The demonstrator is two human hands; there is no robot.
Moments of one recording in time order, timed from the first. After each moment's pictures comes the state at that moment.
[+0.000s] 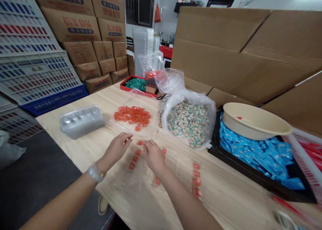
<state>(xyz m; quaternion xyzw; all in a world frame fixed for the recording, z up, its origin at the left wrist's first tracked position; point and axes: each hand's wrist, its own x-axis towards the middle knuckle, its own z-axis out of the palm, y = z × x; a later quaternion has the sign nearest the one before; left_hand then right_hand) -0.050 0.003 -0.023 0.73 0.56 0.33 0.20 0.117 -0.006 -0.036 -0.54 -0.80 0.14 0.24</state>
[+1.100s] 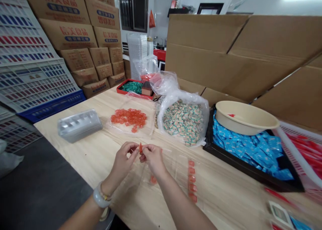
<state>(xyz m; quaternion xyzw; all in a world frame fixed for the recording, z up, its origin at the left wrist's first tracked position) 0.002 -0.035 -0.018 0.63 0.48 0.52 0.33 0.118 -0.026 -0.007 -0.51 -0.40 0.59 0.48</state>
